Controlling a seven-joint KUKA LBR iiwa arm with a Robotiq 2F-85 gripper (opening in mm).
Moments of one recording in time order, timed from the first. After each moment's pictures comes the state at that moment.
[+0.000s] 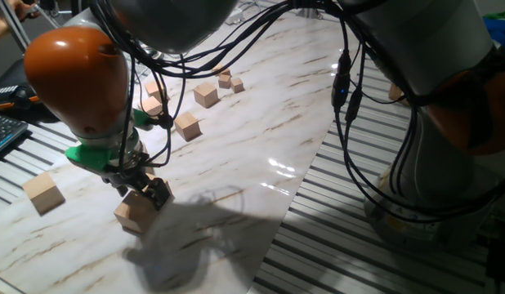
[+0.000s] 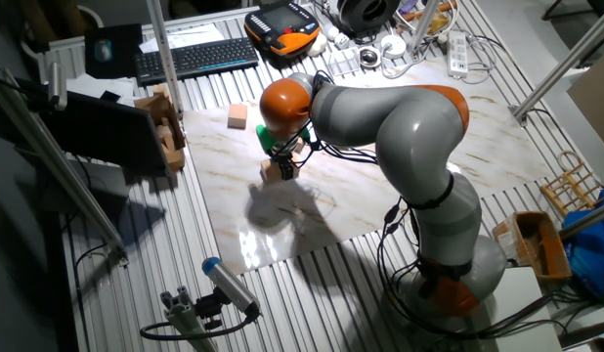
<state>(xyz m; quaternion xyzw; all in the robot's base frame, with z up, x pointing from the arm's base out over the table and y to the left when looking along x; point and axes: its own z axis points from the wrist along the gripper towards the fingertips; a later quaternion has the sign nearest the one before) 0.541 0.265 0.051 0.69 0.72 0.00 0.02</state>
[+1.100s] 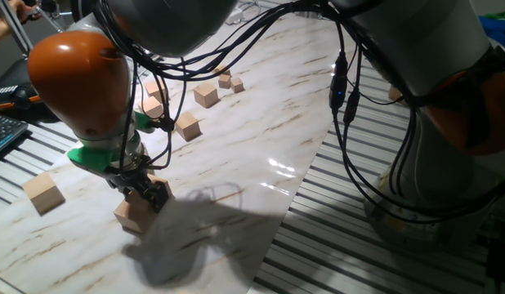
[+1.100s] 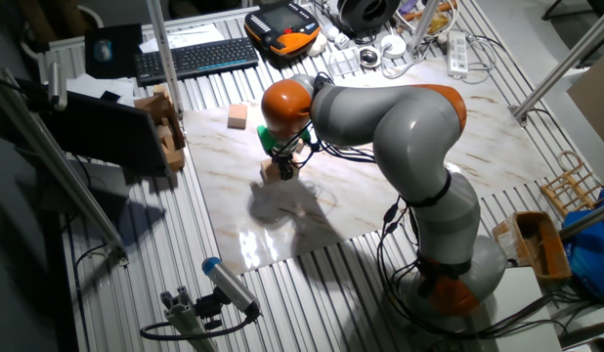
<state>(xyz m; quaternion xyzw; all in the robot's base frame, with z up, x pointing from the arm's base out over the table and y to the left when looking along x) 0.540 0.263 0.040 0.70 0.71 0.00 0.01</state>
